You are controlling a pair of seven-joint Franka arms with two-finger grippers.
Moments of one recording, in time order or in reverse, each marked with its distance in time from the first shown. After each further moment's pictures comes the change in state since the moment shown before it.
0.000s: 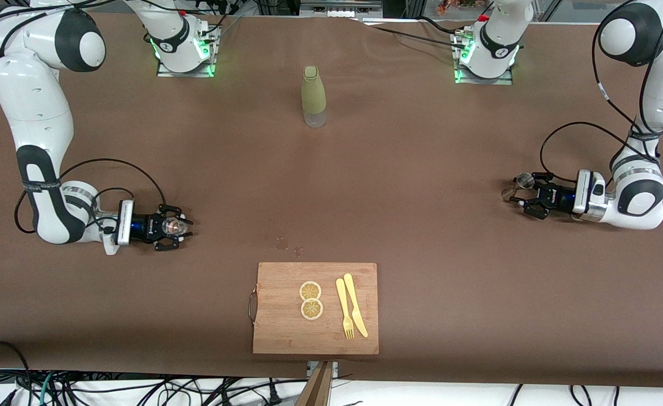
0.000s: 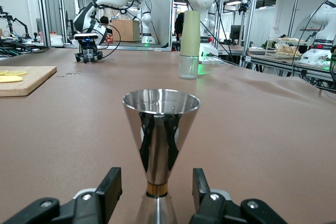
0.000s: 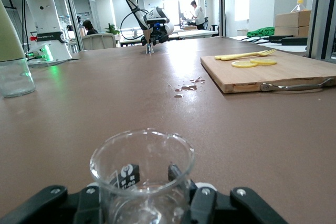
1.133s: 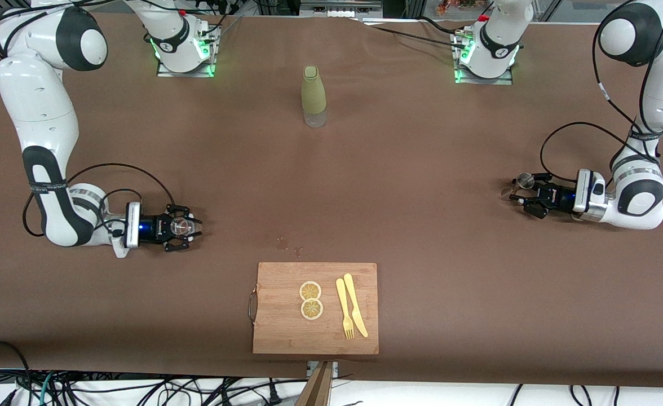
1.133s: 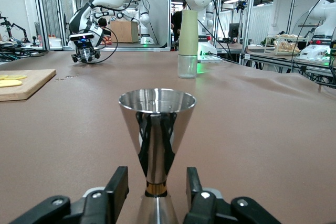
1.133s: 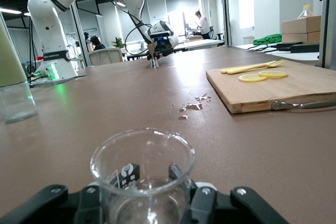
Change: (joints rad) left arm 0.000 0.000 0.003 0.000 0.000 -0.001 0.030; right arm 0.002 0.000 0.064 0.013 0.000 -0.009 0.089
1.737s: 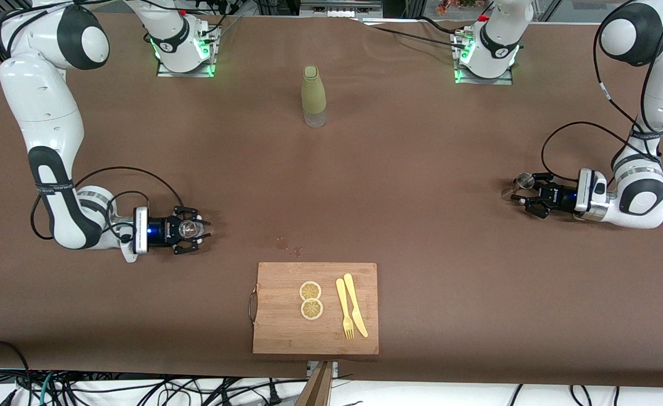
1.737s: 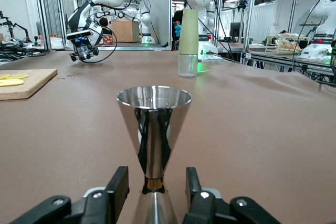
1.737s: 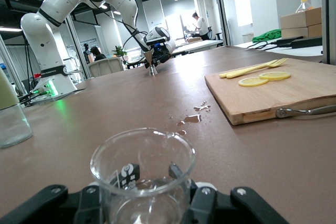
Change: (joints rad) left arm 0.005 0.000 0.004 0.000 0.000 0.000 0.005; right arm 0.004 0.000 0.061 0.009 0.000 0.050 0.104
